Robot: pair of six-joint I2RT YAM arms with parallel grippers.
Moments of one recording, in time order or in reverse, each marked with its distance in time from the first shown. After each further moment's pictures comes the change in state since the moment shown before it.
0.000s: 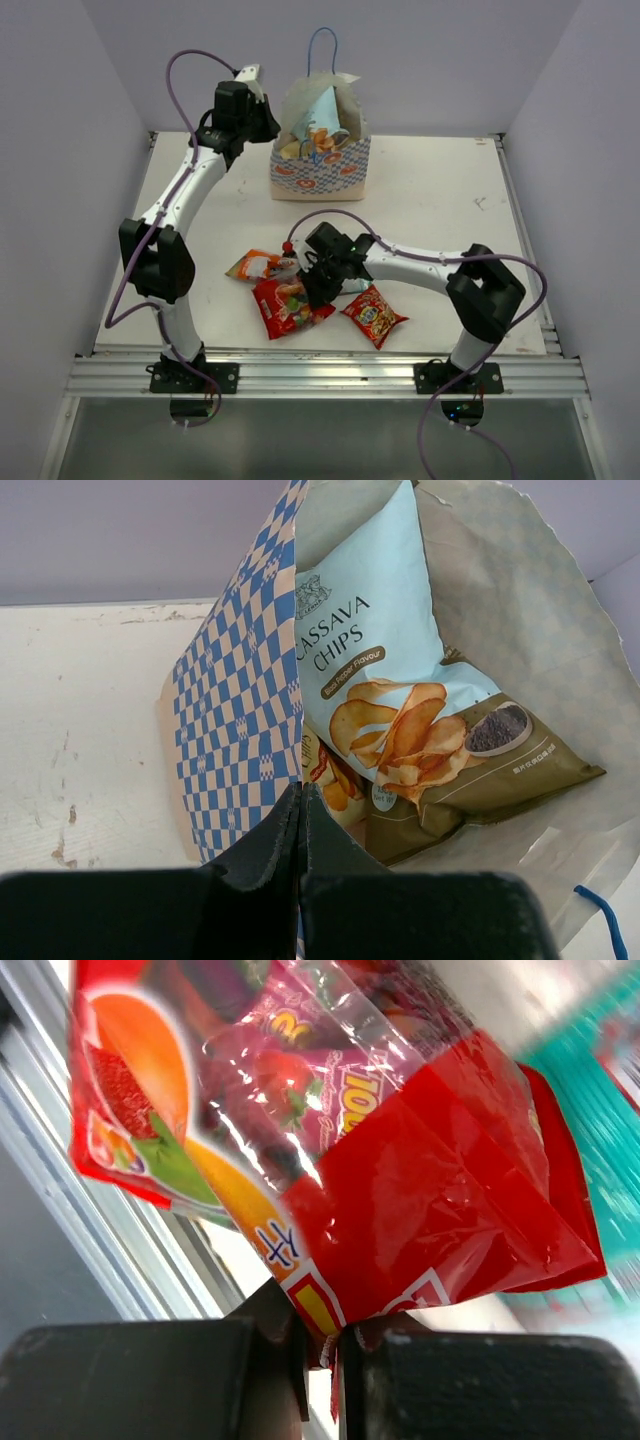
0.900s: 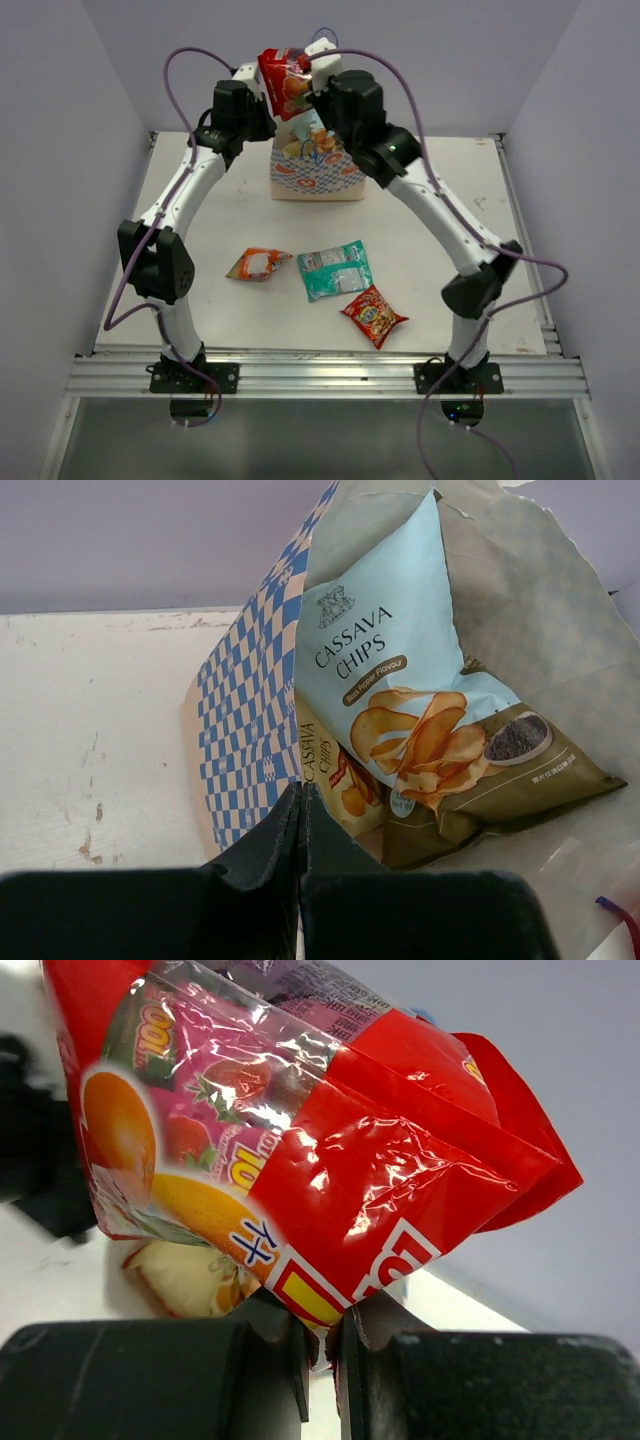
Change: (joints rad) left arm 0.000 -0.009 0.003 -0.005 -0.050 0.018; right arm -0.175 0.070 1.095 -0.054 0.790 -0.366
